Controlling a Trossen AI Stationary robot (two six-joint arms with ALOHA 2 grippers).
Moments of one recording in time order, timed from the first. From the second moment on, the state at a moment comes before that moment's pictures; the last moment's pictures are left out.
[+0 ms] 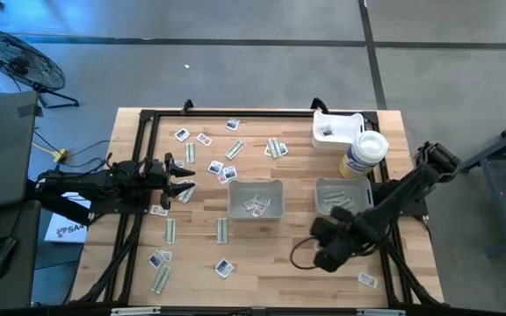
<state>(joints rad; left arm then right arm) -0.03 0.02 0.02 0.00 -0.11 -0.16 0.67 1.53 1.15 -0.96 0.30 1.07</state>
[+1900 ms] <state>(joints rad) -0.03 0.02 0.02 0.00 -0.11 -0.16 -0.82 1.72 1.29 -0.91 0.33 -0.03</state>
